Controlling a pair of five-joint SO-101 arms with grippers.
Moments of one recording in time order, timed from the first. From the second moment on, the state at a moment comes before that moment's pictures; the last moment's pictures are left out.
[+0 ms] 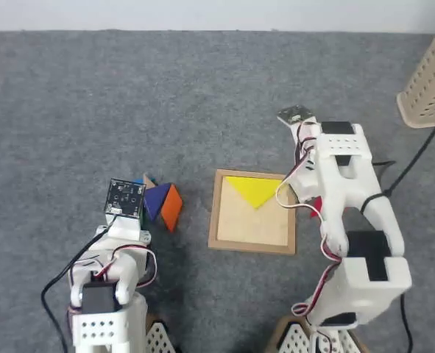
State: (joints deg) left arm -9.6 -103.2 97.1 71.5 -6.9; right arm -4.5 9.1 15.5 76.5 24.2
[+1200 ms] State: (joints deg) left arm -9.5 -103.2 97.1 71.5 -6.9; right arm 1.6 22.7 9.4 68.8 9.9
